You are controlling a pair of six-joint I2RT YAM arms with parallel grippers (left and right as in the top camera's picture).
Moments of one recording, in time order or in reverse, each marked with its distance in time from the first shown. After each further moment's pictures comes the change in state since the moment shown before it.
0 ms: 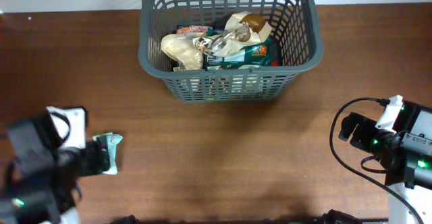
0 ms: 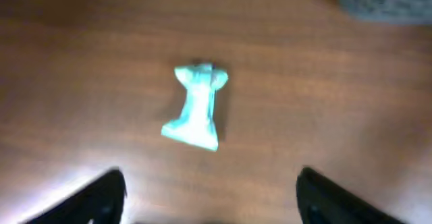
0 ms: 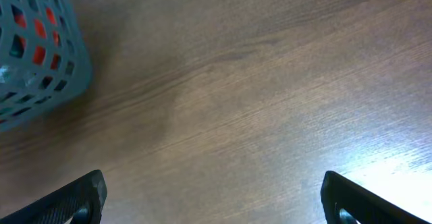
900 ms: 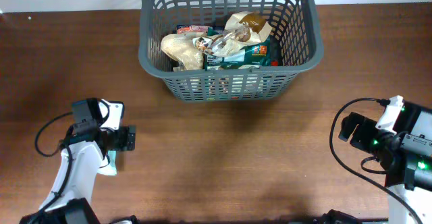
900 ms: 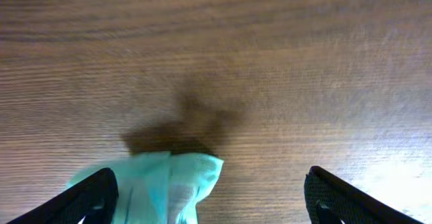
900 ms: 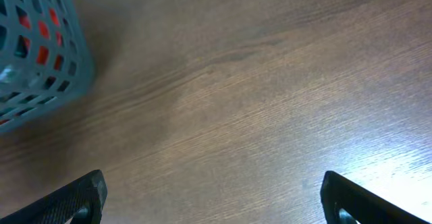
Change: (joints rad) left arm -0.050 0.531 -0.463 0.810 0.011 0.139; right arm 0.000 -0.016 0.000 -0.002 -0.003 0.000
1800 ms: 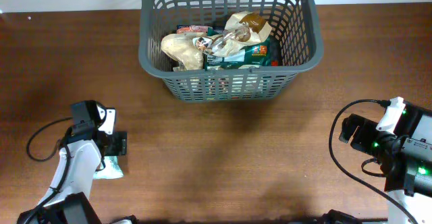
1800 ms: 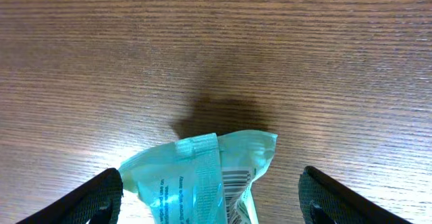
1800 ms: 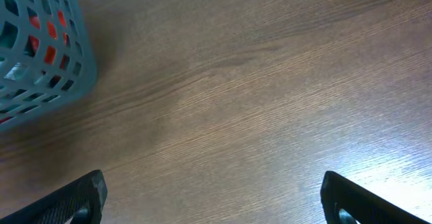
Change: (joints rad) left arm 0.028 0.017 0.000 -0.040 -0.170 -0.053; right arm 0.000 -0.024 0.000 -0.004 0.000 -0.024
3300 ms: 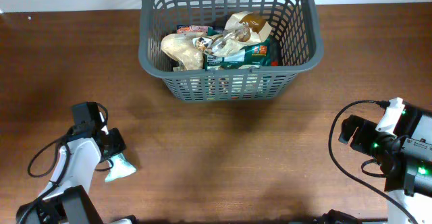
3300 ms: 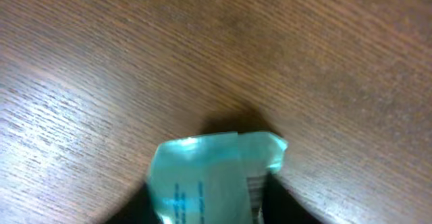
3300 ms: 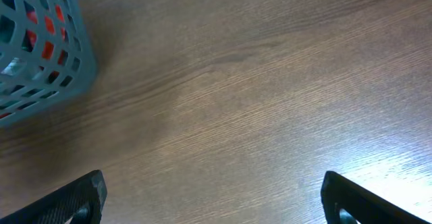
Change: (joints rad) left arm 0.006 0.035 0.000 -0.031 0.024 -0.452; right arm 0.000 0.000 0.000 -0.011 0.000 -0.003
